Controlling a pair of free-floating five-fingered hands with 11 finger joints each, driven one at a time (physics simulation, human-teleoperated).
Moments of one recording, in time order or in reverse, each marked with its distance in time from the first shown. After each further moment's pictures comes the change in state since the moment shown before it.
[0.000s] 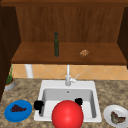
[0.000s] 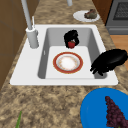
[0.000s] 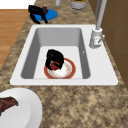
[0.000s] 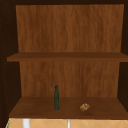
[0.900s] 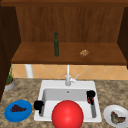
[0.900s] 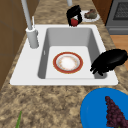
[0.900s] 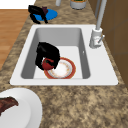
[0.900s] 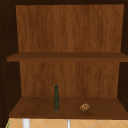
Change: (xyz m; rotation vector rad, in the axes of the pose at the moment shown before) left hand 0.000 0.000 0.000 0.000 0.000 0.000; right hand -0.120 -0.091 0.079 -0.001 -0.004 -0.013
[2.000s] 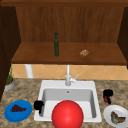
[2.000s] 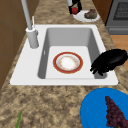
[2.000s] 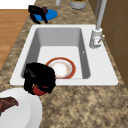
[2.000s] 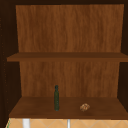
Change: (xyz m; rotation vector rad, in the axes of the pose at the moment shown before) left hand 0.000 0.000 0.000 0.000 0.000 0.000; right hand -0.155 0.001 0.030 -0.011 -0.016 -0.031
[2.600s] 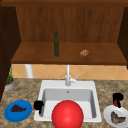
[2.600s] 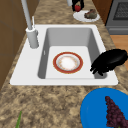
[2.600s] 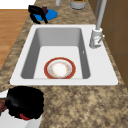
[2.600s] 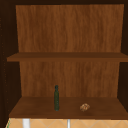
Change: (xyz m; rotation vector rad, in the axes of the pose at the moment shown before) left hand 0.000 0.000 0.000 0.000 0.000 0.000; right hand -0.080 0.035 0.030 -0.022 -0.003 -0.004
